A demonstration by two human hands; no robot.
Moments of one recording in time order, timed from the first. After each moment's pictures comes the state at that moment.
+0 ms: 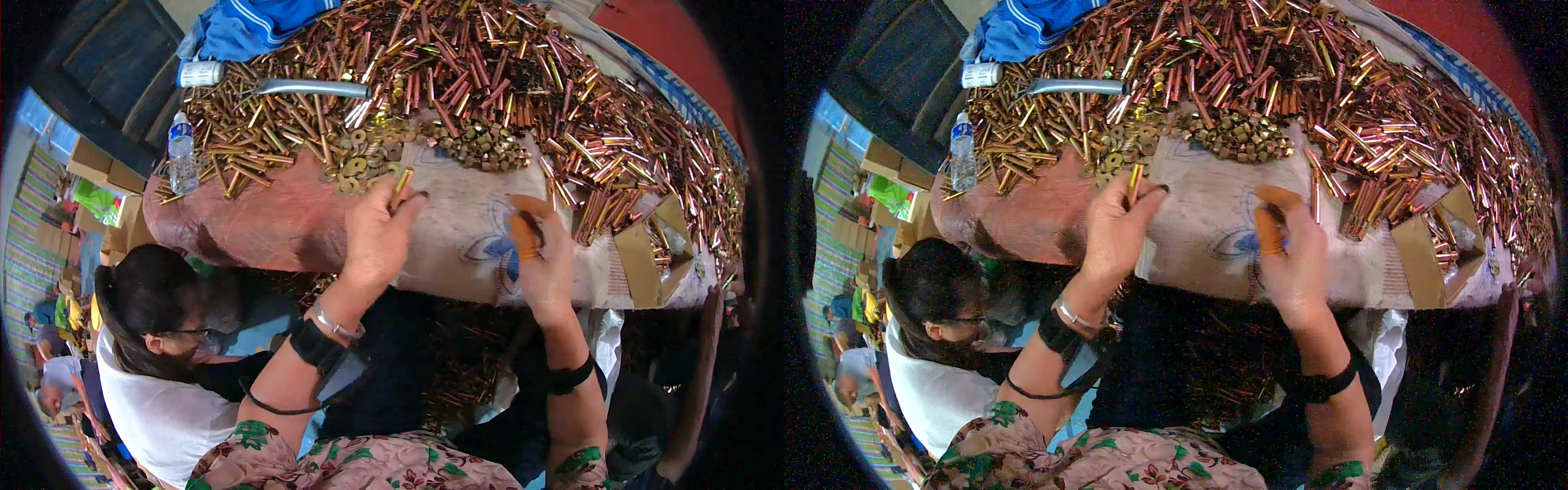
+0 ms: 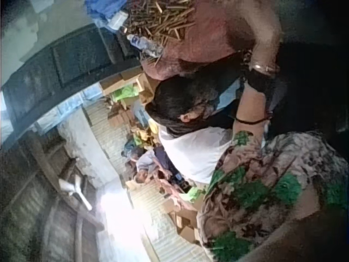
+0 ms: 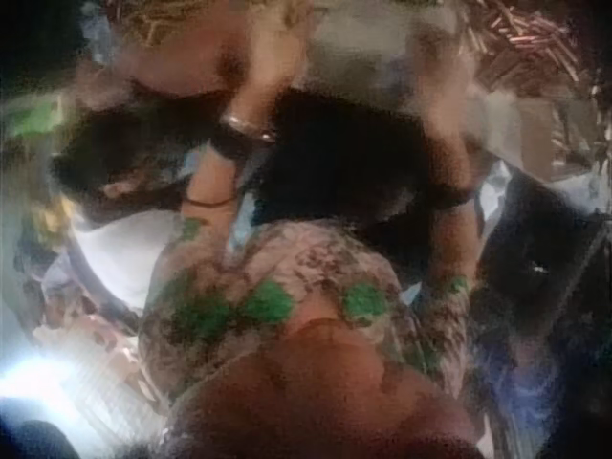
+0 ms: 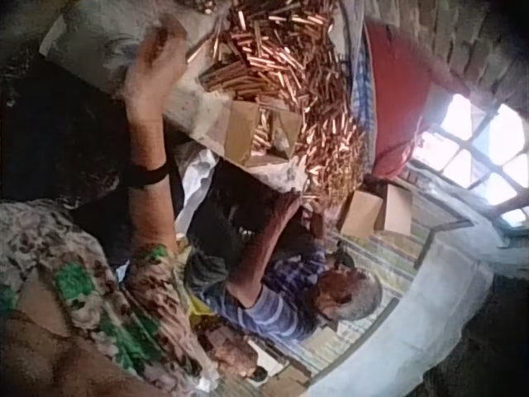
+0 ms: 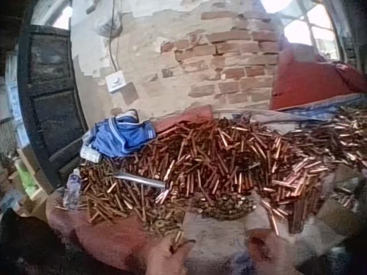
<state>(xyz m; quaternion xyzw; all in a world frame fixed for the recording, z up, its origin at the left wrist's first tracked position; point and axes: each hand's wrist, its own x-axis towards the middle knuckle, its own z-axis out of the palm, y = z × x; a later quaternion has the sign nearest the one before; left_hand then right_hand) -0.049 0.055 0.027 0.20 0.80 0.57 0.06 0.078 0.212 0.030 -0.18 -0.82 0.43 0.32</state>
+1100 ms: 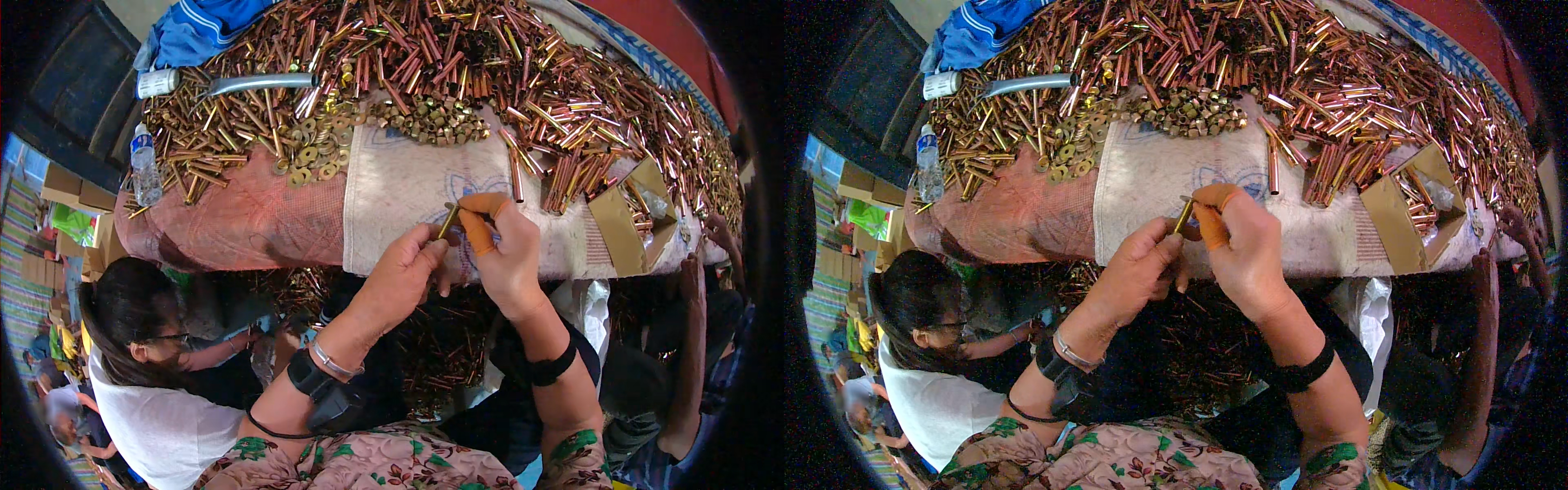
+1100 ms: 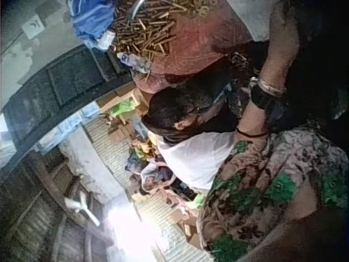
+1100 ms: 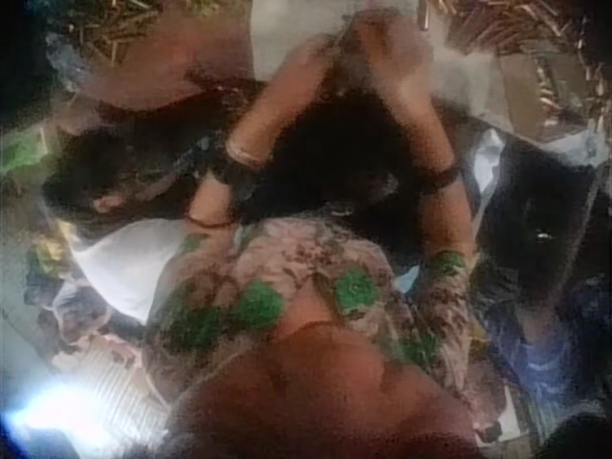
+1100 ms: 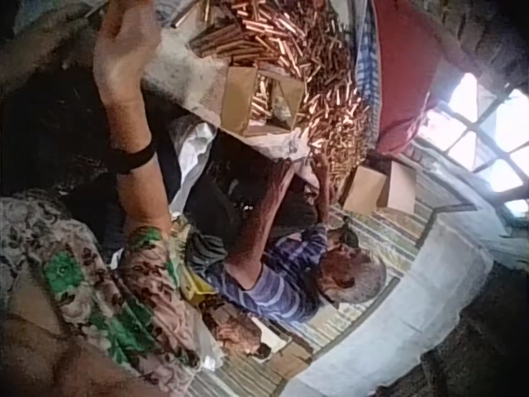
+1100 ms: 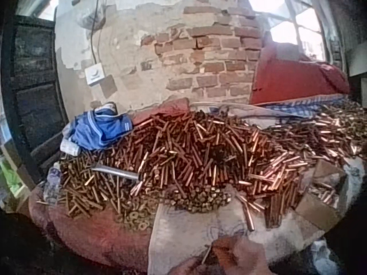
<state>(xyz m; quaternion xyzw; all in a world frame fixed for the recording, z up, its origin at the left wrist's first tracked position) 0.017 0.071 0.029 0.20 0.59 0.62 0.48 0.091 0.200 0.031 -0.12 -0.83 0.44 0.33</state>
